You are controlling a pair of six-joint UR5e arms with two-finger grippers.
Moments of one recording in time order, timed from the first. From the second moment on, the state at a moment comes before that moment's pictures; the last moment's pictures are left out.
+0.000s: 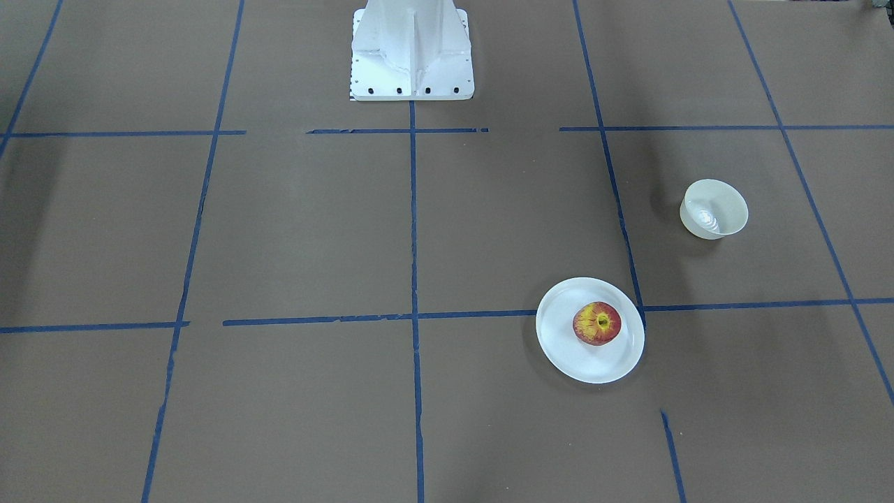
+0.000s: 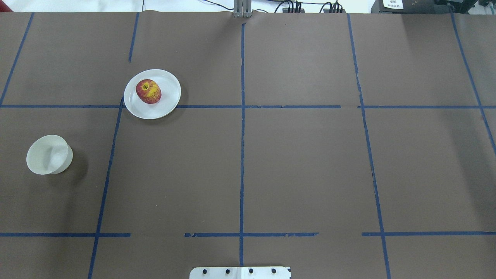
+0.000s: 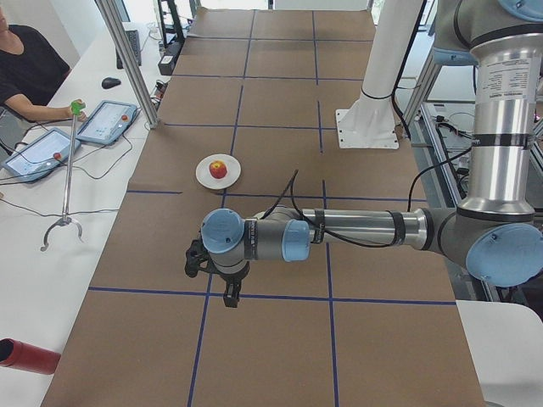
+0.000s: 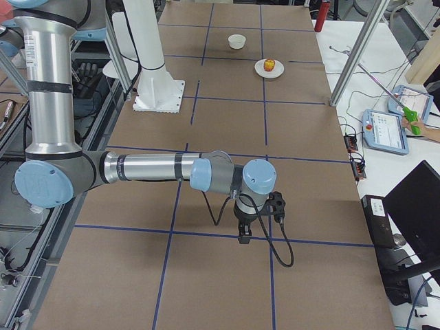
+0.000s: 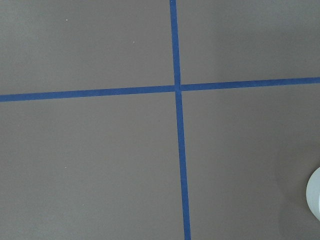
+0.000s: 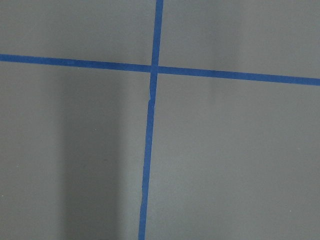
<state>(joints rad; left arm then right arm) -1.60 -1.55 -1.60 -1.58 -2.42 0.10 1.59 -1.58 1.66 -1.76 2.32 -0.16</state>
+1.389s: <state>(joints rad) -1.15 -1.88 -1.71 -1.63 -2.32 -0.58 1.59 -1.59 1.66 -1.76 2.32 -0.16</state>
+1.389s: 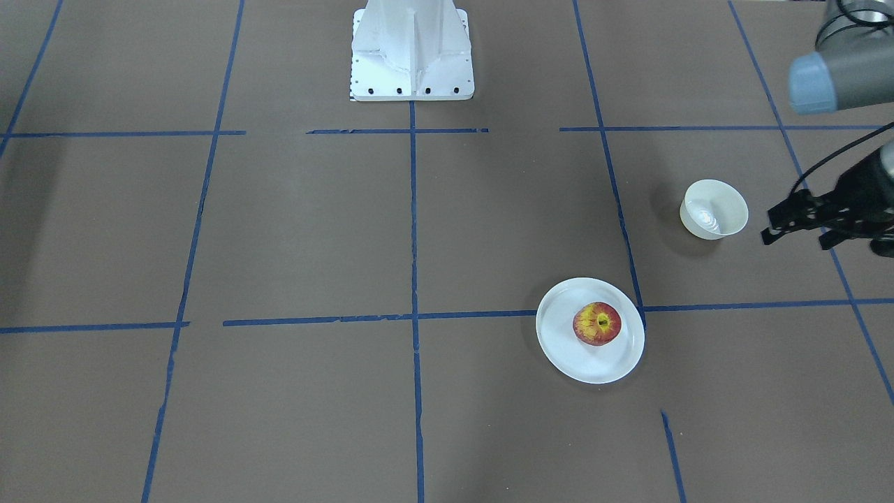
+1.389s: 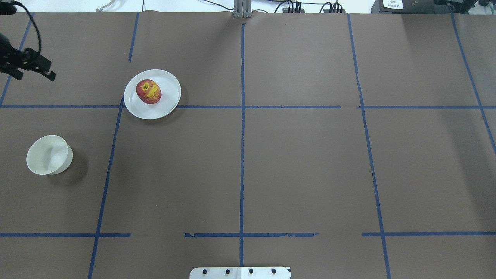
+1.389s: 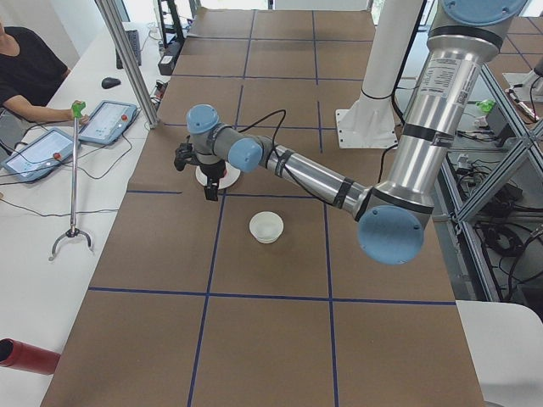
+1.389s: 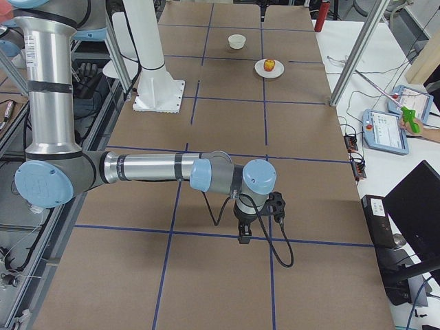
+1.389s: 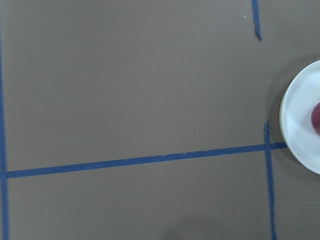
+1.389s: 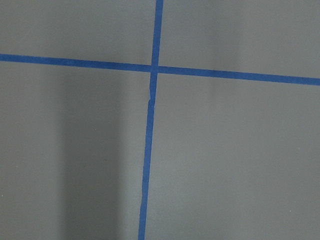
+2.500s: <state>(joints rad) -0.90 -2.20 -1.32 -1.85 -2.17 -0.91 1.59 -1.59 1.66 -1.76 2.32 -0.16</state>
